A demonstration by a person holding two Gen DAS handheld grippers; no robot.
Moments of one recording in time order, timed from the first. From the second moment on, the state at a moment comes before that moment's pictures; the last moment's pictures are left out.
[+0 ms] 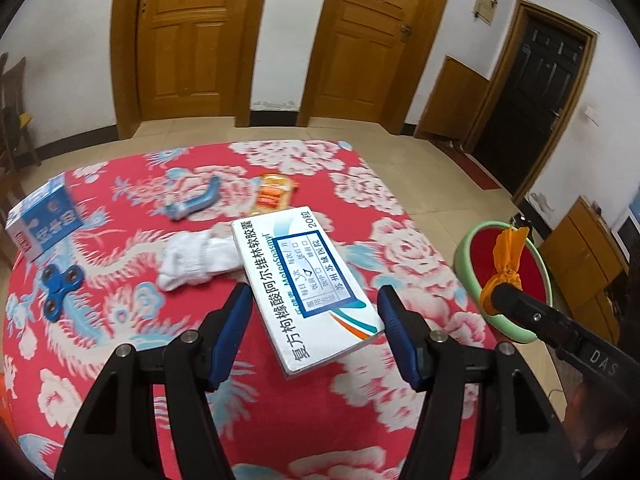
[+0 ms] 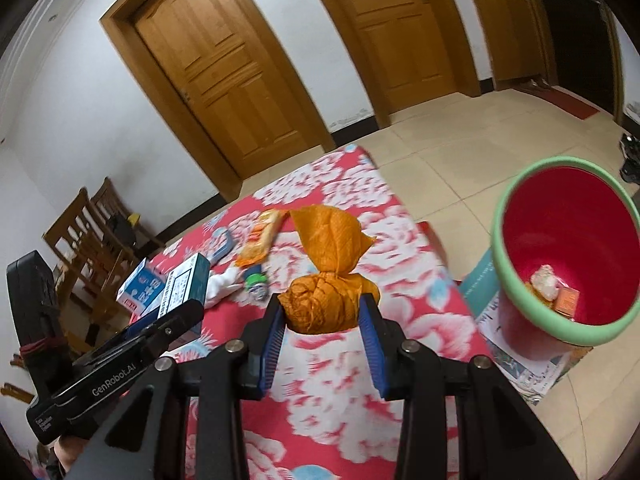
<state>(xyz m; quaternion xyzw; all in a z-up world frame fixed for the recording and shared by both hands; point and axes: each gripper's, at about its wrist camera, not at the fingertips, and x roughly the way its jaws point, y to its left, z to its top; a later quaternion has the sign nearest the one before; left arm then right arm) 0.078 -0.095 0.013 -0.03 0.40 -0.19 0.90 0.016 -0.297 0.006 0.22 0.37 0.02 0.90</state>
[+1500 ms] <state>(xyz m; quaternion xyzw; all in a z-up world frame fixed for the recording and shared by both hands) 0.085 -0.329 -0.015 0.09 0.41 -0.35 0.84 -0.041 -0.511 -0.053 0.34 0.34 -0.16 0.86</state>
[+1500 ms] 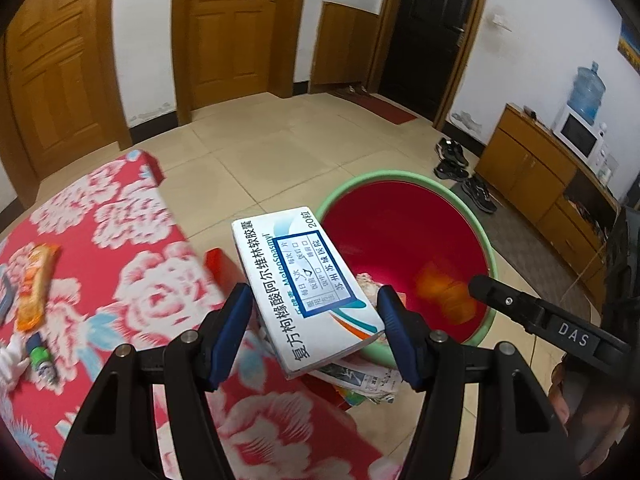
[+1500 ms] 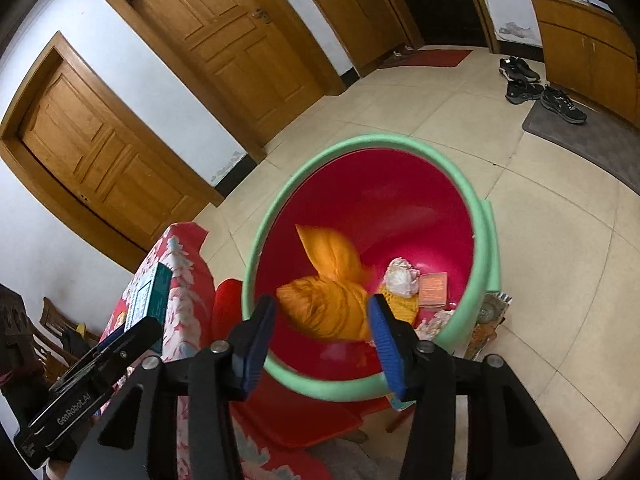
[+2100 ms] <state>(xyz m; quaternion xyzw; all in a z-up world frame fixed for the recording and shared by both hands) 0.089 -0.387 -0.033 0.08 0.44 -0.40 0.80 -0.072 -0.535 -0.042 0.36 0.30 -0.20 0.86</state>
